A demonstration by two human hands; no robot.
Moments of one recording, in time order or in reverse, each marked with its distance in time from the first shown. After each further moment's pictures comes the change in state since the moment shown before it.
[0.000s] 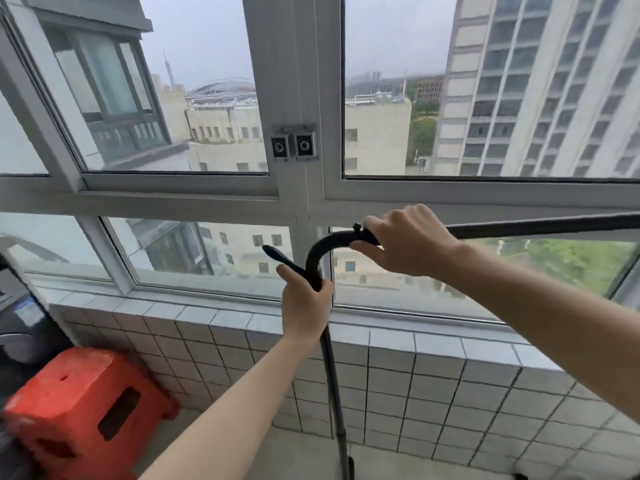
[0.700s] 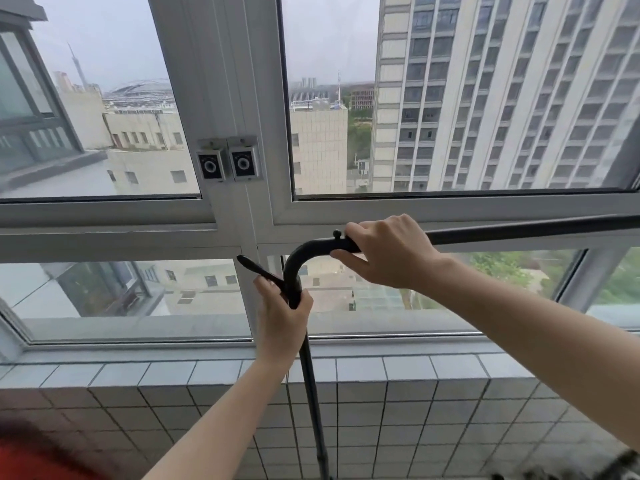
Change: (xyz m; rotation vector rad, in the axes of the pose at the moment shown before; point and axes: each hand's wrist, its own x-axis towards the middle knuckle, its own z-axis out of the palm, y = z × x) left_hand 0.097 -0.028 0.079 -0.139 -0.100 0.178; right_hand 0.037 0.071 0.059 -0.071 0.022 0.144
